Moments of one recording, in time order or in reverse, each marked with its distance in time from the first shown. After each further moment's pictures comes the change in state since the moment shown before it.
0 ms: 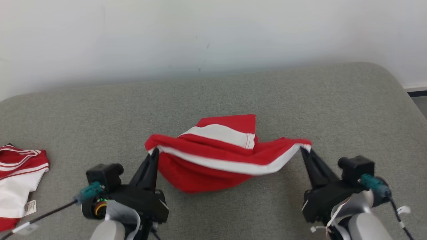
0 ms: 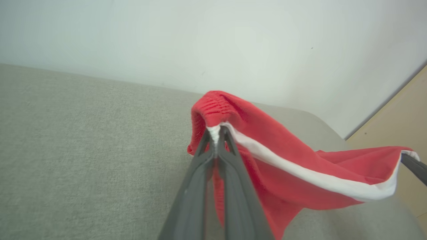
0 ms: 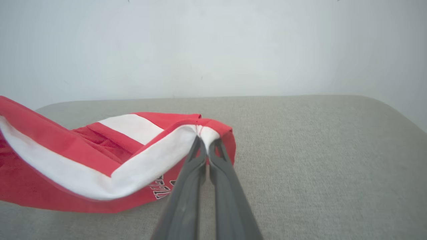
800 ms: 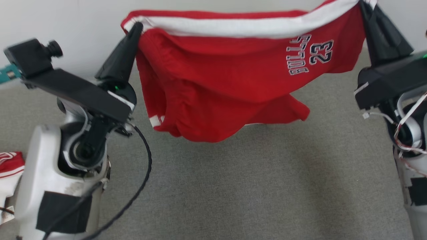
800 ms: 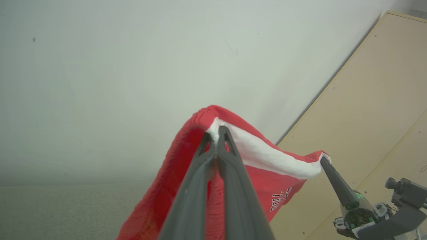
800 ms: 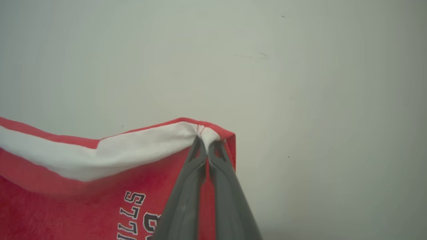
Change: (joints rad) left arm -0.418 0.050 0.099 -0.246 -0.507 -0.022 0.324; right arm -0.485 -0.207 -0.037 -0.205 0.139 0.000 0.149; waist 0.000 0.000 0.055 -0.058
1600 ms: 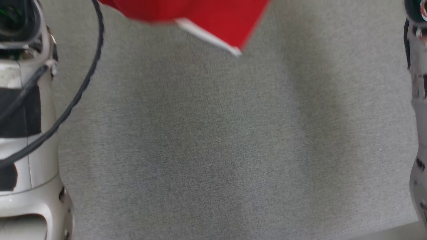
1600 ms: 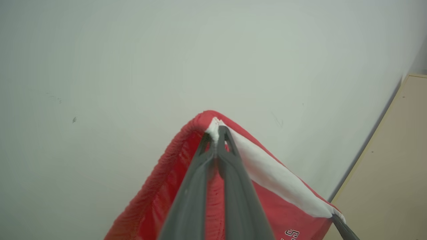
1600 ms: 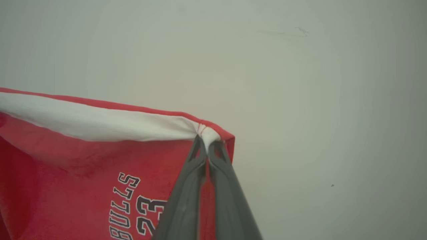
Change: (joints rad) left arm -0.520 0.003 0.074 0.141 0.120 0.036 -0.258; right arm -0.576 0.072 0.075 0.315 0.013 0.000 -0.132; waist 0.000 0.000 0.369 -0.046
